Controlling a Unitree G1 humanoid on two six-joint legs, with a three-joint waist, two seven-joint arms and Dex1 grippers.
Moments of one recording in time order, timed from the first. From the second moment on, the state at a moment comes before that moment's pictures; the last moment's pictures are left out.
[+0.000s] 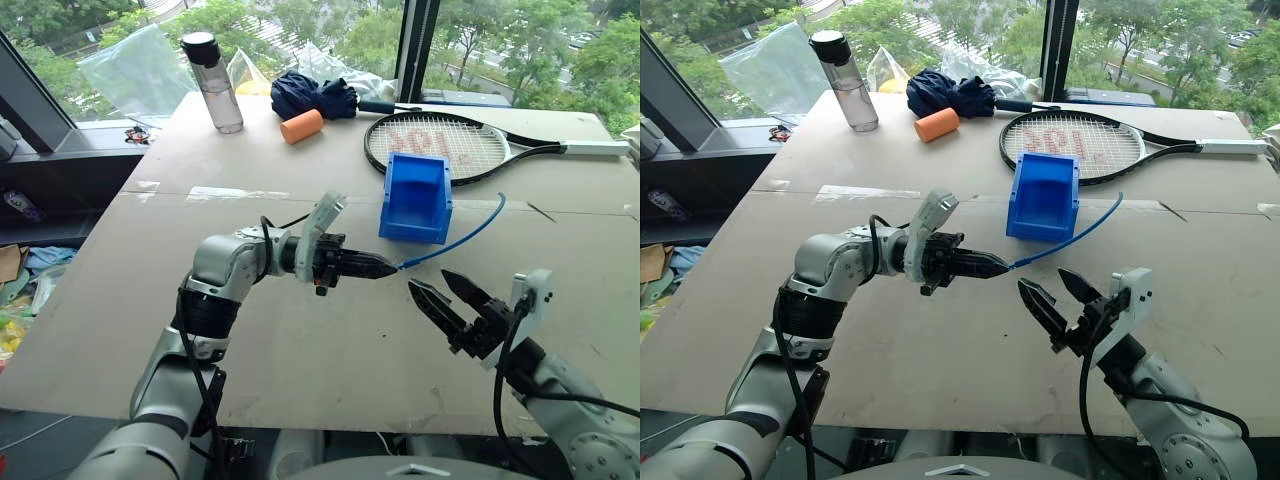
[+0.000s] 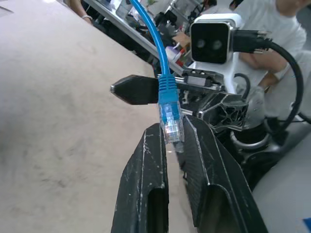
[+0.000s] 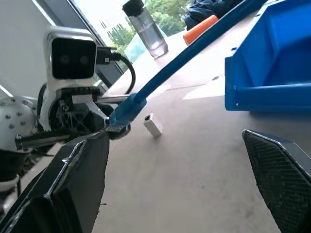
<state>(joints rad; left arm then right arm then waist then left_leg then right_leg) -0.66 0.44 -0.14 0.03 -0.70 1.03 -1.31 0.23 -0.15 -0.15 -0.84 0.91 0.78 0.28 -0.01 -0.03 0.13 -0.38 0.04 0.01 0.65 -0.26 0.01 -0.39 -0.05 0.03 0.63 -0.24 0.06</state>
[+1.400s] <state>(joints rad) -0.58 0.60 -0.09 0.43 -0.23 0.17 -1.08 0.16 -0.31 -0.08 -0.73 1.20 0.62 0.19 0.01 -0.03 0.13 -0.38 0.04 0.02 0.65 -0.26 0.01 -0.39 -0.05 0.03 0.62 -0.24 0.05</state>
